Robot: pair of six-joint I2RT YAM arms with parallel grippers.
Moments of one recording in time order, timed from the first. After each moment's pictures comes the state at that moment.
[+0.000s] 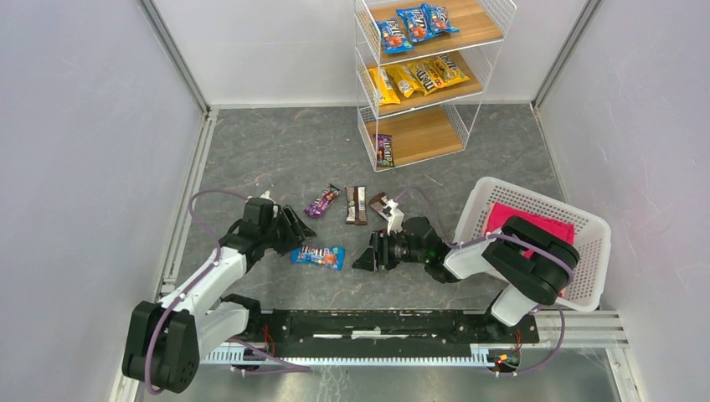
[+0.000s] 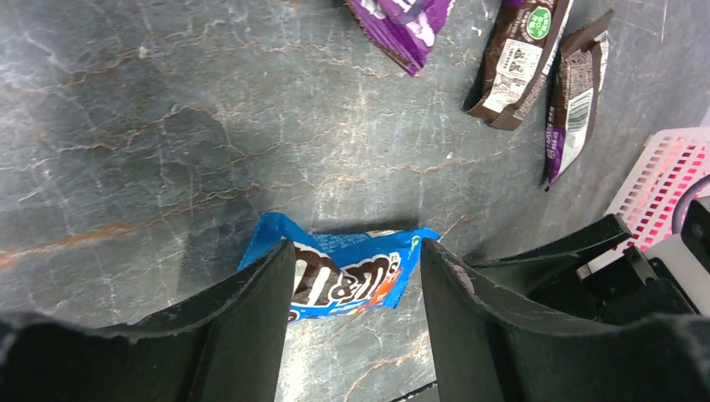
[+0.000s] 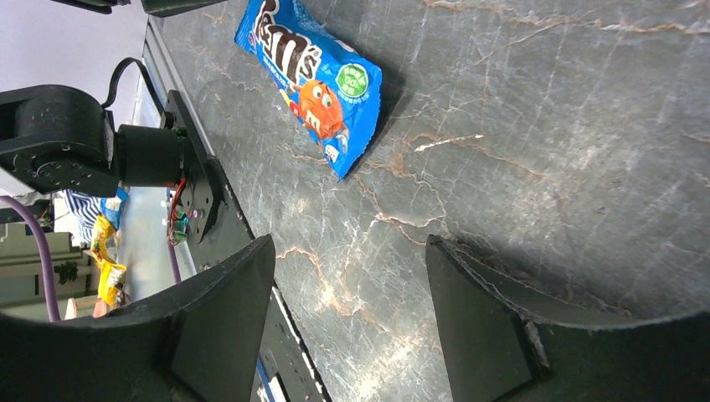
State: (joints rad) left arm -0.26 1.02 0.44 -0.26 0.25 -0.77; right arm 0.85 1.62 0.40 0.77 -0.39 0.76
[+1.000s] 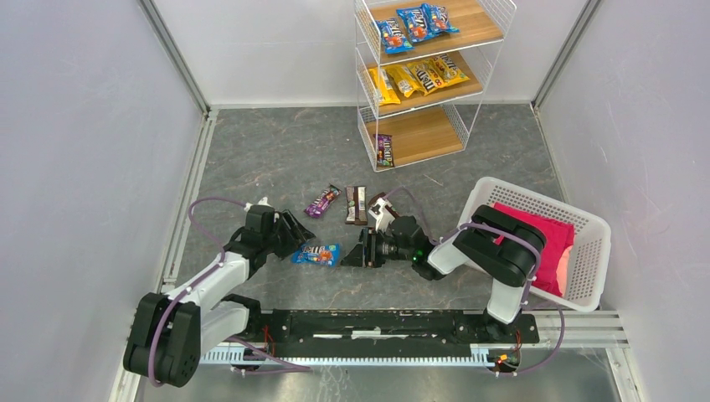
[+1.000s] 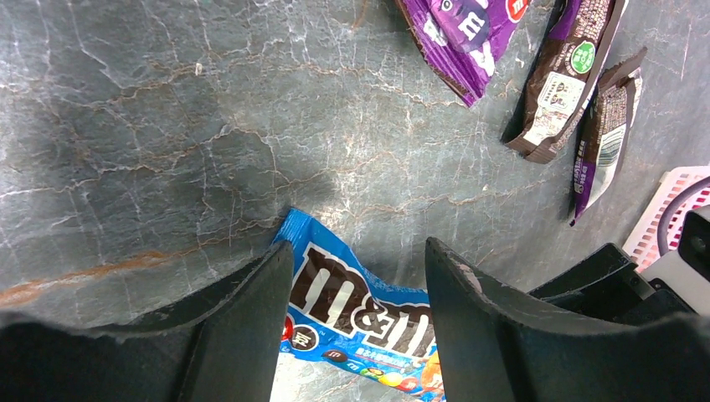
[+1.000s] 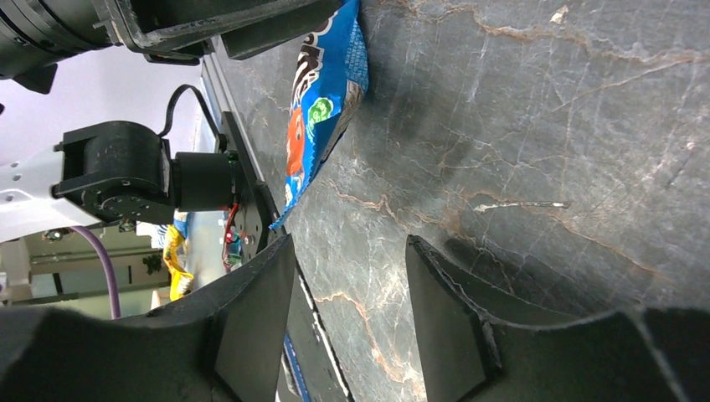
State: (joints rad) left arm -0.26 1.05 0.32 -0.09 0.17 -0.82; right arm 0.89 1.82 0.49 0.94 -0.43 0.93
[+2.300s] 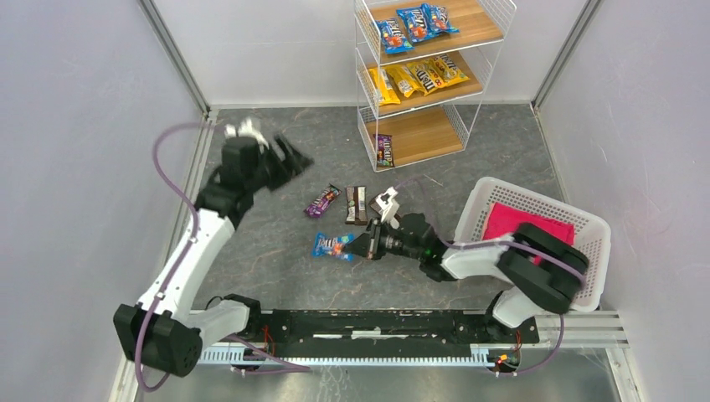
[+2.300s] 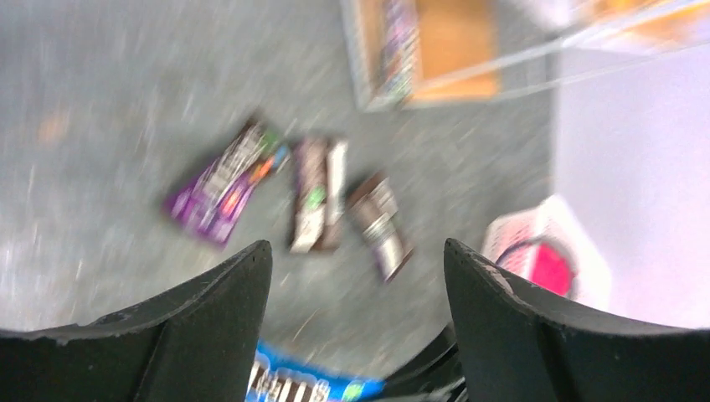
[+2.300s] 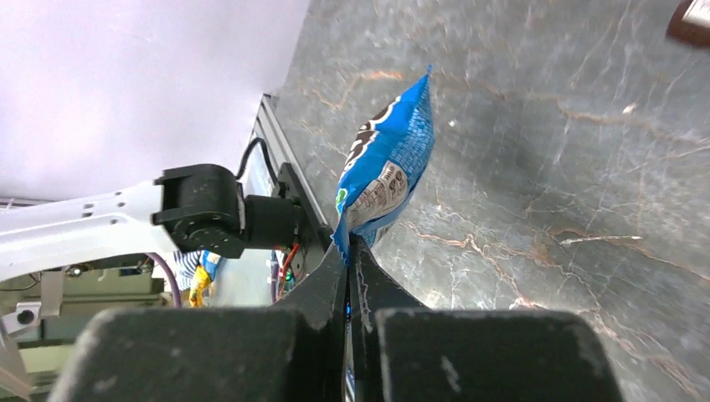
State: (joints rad) left arm -0.26 1.07 0.90 -0.43 0.15 -0.76; right arm 0.93 1.63 0.49 0.89 -0.29 1.00
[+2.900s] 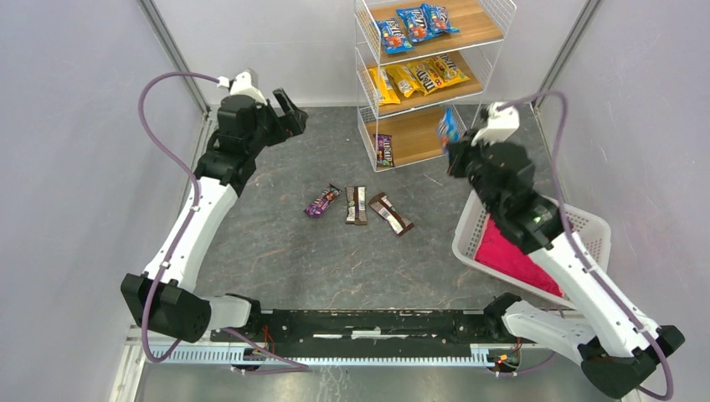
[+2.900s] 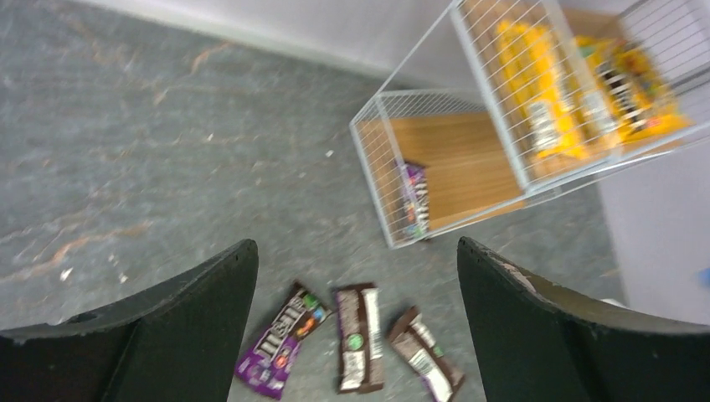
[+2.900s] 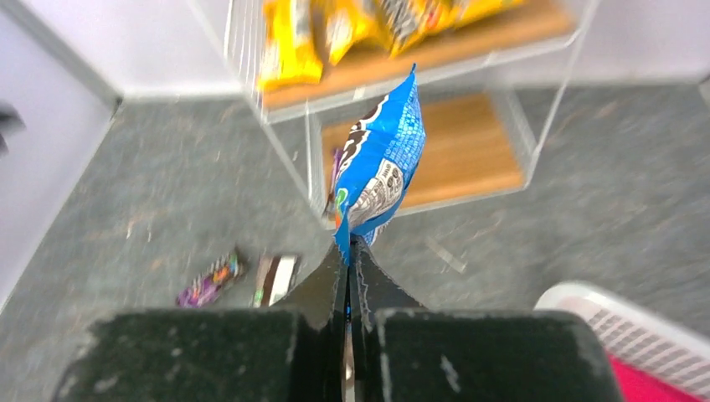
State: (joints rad) left arm -0.26 1.30 1.38 -0.34 -0.03 -0.49; right arm 0.61 0.94 1.05 -0.31 0.35 0.32
